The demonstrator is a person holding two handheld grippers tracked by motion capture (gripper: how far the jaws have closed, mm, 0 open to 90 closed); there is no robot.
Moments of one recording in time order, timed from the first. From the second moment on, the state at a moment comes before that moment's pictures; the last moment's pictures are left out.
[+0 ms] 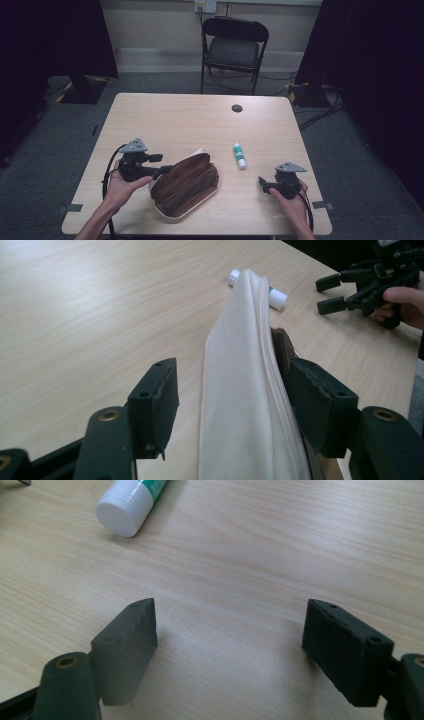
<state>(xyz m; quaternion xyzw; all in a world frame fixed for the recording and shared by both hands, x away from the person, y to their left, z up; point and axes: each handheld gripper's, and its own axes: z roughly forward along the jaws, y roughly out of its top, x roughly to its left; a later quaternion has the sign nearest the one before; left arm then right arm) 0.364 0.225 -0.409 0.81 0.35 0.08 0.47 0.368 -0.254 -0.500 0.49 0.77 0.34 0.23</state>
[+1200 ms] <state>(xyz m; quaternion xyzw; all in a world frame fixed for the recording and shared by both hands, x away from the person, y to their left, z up) 0.391 0.187 -0.426 0.84 0.28 0.07 0.46 0.367 -0.253 -0.500 0.49 0.77 0.34 0.23</state>
